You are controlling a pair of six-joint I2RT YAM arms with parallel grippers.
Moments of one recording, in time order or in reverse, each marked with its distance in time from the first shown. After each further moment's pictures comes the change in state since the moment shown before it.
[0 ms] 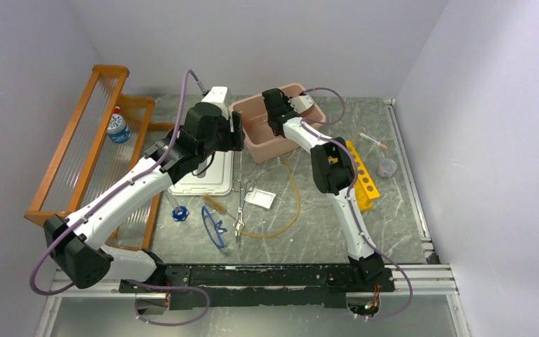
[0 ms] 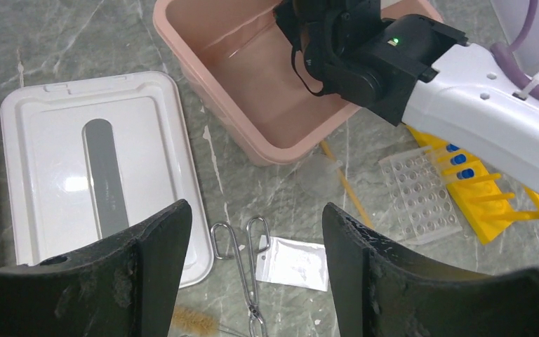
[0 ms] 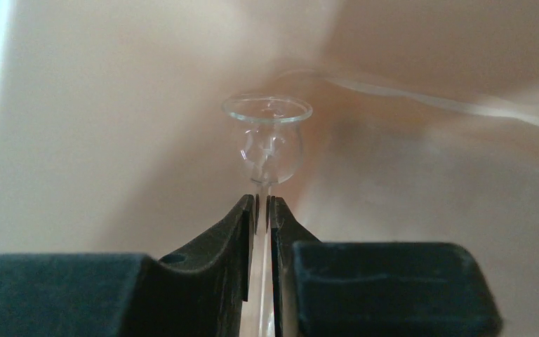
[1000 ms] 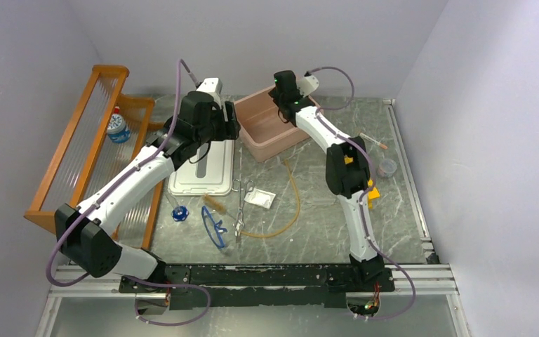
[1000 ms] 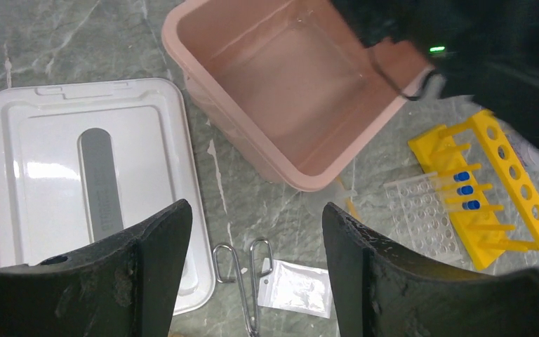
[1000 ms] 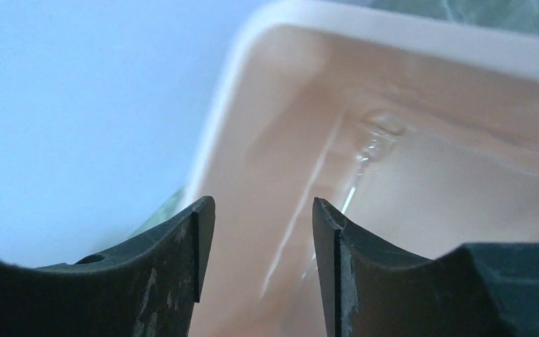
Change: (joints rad) left arm 0.134 0.100 0.028 0.058 0.127 -0.022; right arm -0.045 -0.165 -0.048 -0.034 -0.256 -0.118
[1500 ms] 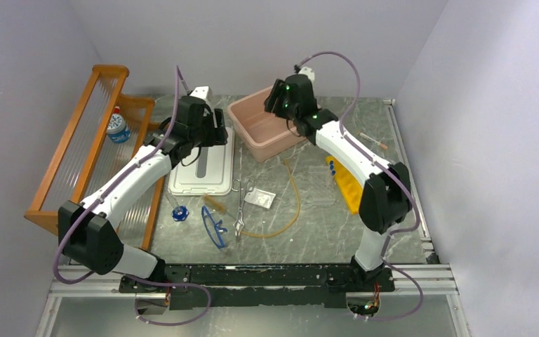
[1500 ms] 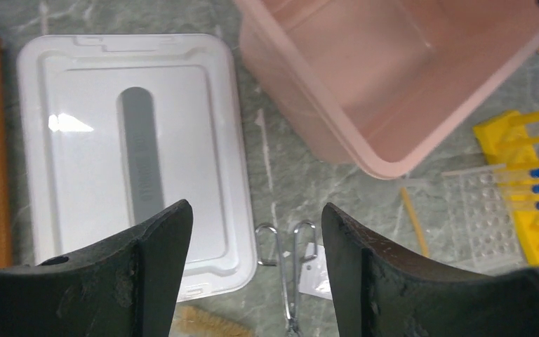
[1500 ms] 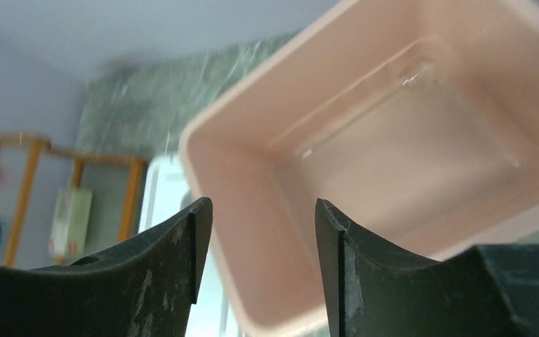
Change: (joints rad) left arm 0.101 0.013 -0.093 0.004 0.051 0.019; right arm 0.051 -0.522 -0.421 0.059 -0.275 -0.442
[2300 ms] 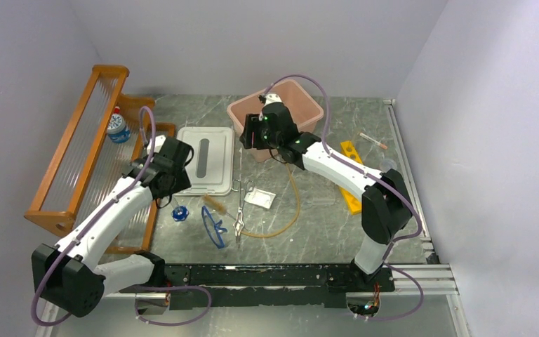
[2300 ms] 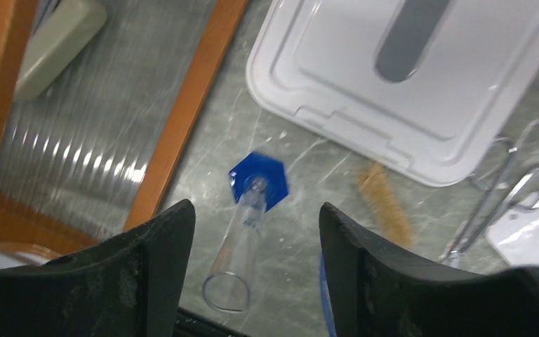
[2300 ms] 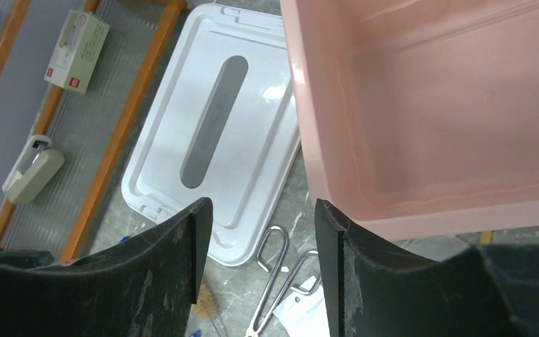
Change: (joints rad) left arm 0.051 -0.287 -0.244 -0.549 -0.378 -0.346; right arm 0.217 -0.128 -0.272 0.060 -0.134 -0.177
